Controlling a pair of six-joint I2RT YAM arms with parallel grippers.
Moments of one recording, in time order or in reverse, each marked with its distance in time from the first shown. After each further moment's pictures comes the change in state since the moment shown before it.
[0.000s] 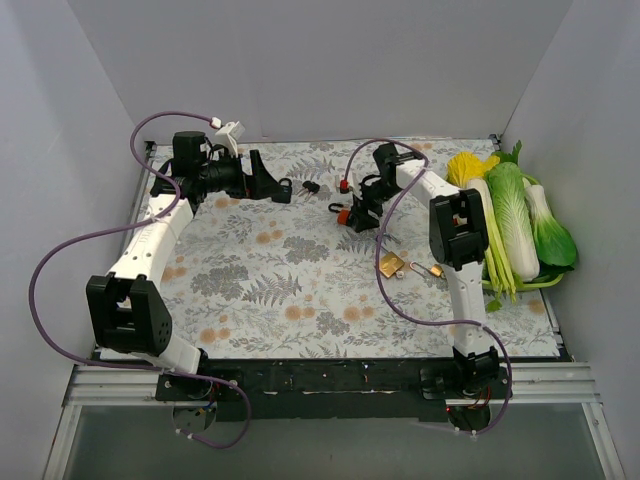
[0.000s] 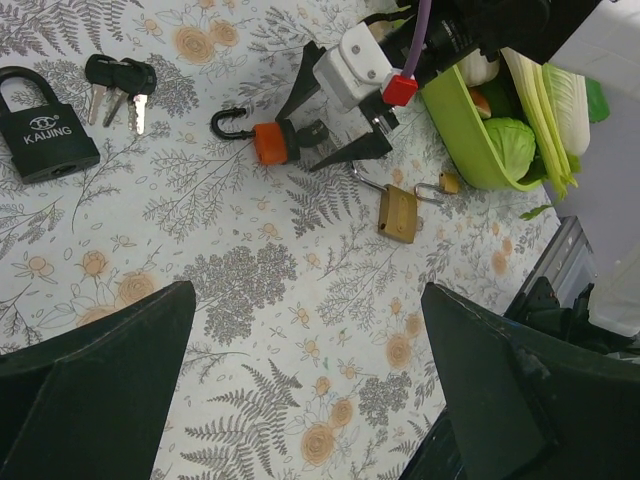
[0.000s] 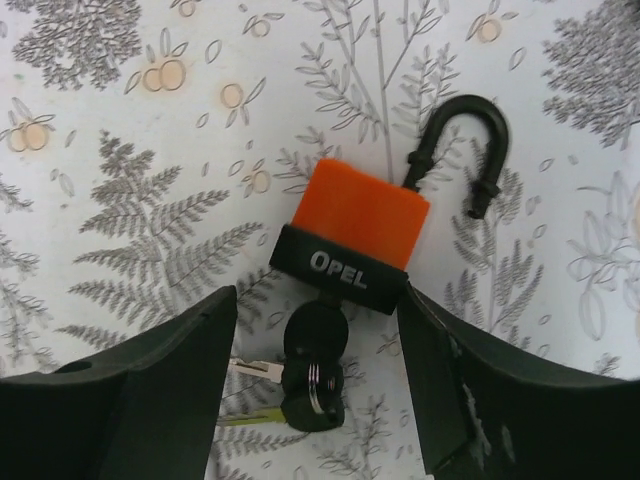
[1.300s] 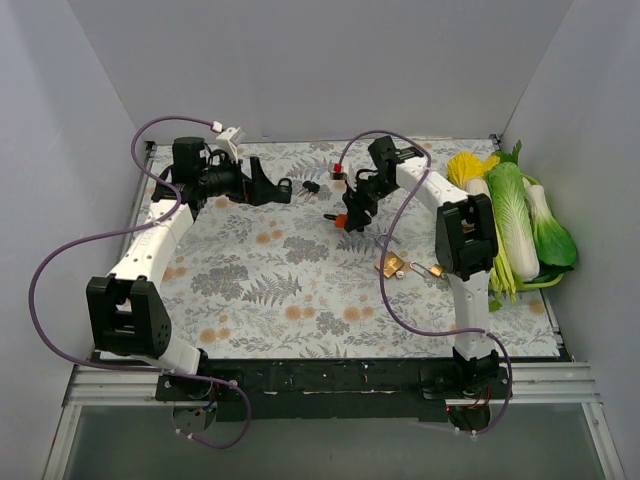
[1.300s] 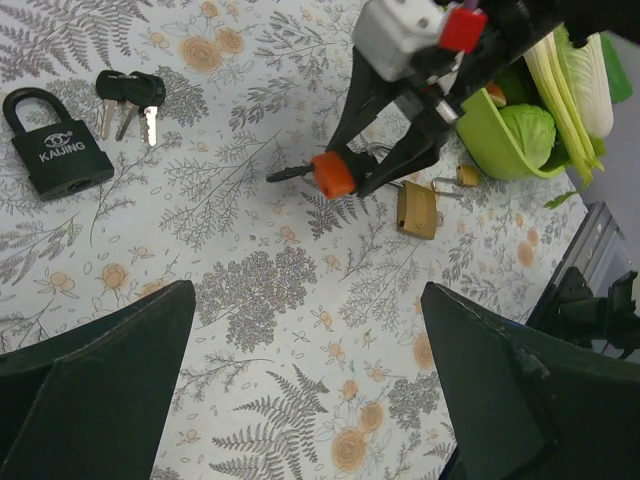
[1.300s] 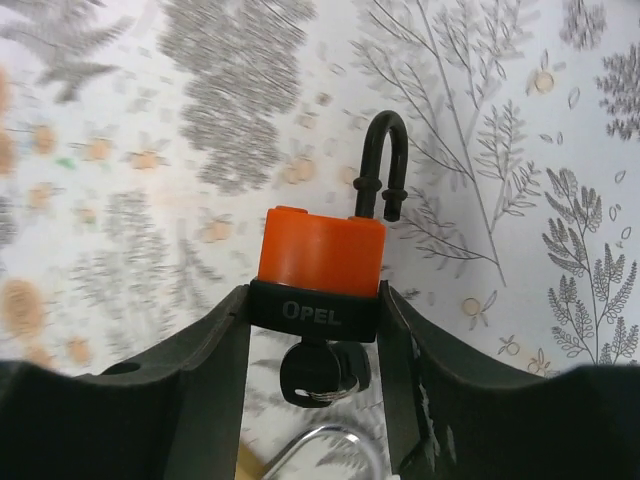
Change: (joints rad) left arm 0.008 -0.011 -0.068 0.084 0.002 0.026; right arm 0.051 -0.143 -0.111 0.031 -0.014 0.385
